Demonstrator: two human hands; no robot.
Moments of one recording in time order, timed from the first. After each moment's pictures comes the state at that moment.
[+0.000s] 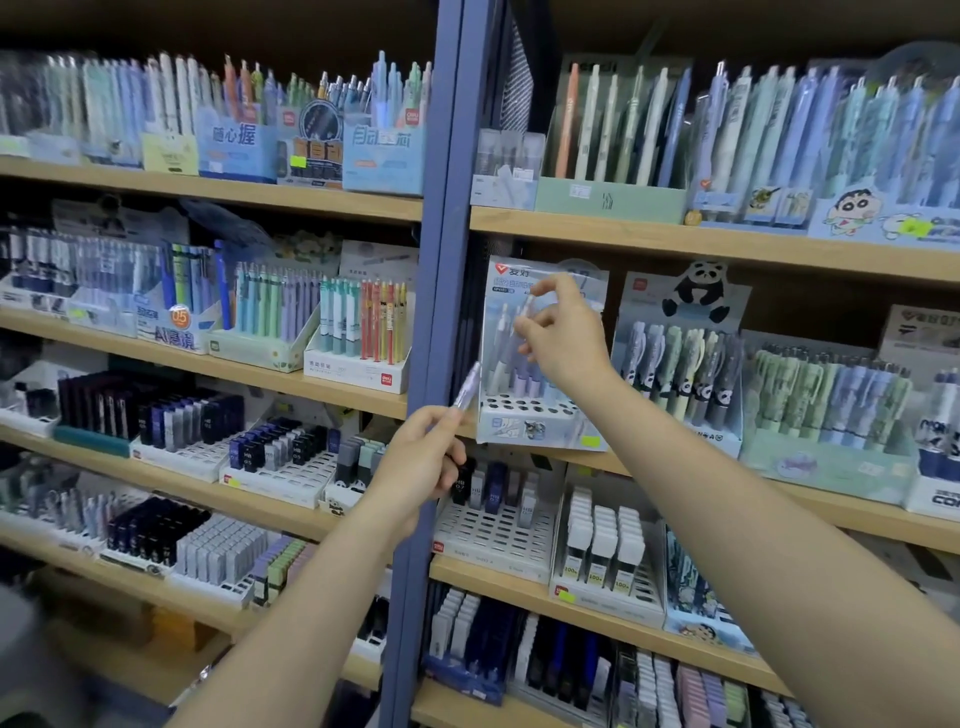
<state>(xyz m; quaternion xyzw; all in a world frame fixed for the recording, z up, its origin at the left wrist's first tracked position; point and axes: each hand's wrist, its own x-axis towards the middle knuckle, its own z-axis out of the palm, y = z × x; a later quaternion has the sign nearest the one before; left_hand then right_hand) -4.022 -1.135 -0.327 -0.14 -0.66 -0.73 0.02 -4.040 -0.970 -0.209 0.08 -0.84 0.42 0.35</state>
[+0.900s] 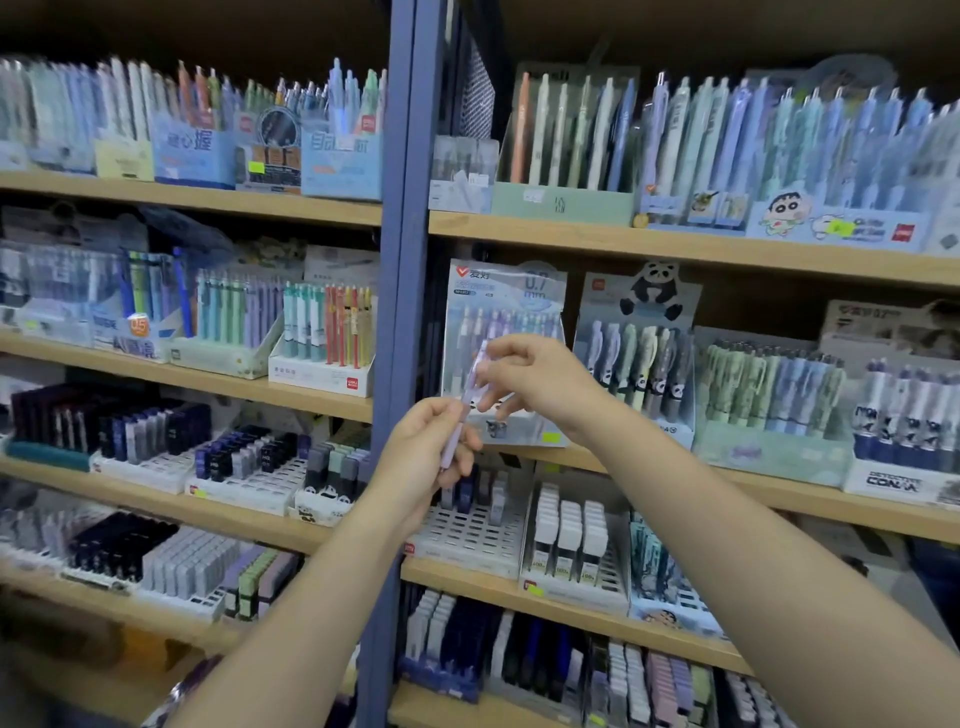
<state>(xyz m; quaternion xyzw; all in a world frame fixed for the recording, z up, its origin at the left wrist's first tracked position) -4.000 -1.097 -0.310 -0.20 -0.56 -0.80 -0.01 -3.983 -0.952 -0.224 0.13 -0.82 0.55 0.13</state>
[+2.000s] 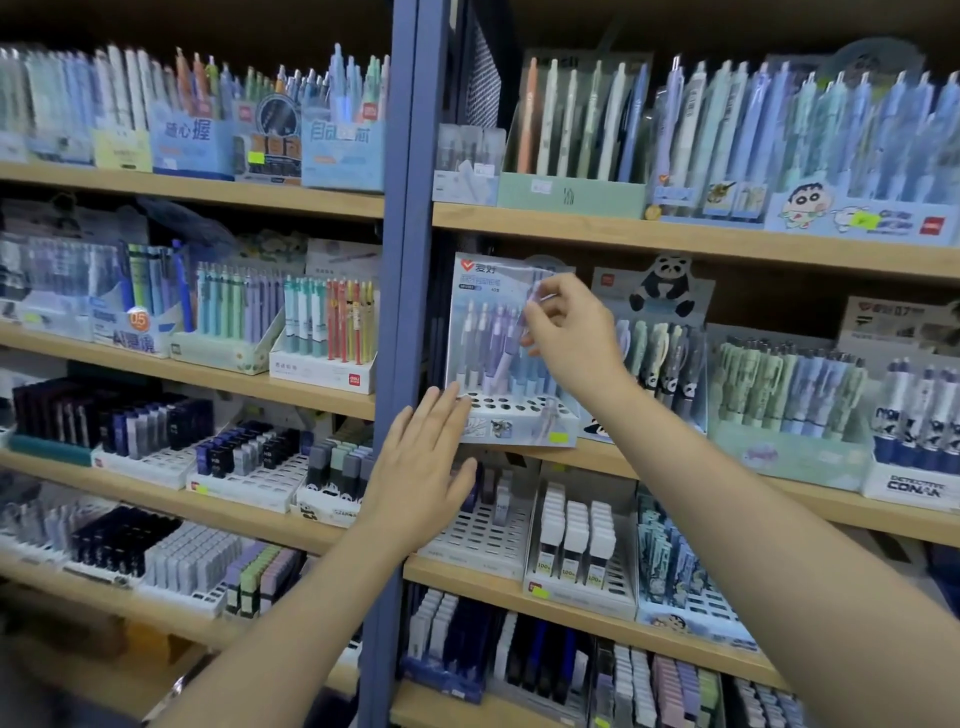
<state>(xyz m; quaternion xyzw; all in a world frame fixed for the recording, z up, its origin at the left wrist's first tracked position) -4.044 -1.109 -0.361 -0.28 -0.88 -0.14 0.35 -4.016 -0.936 -0.210 0.11 -0.81 0.43 0.38</state>
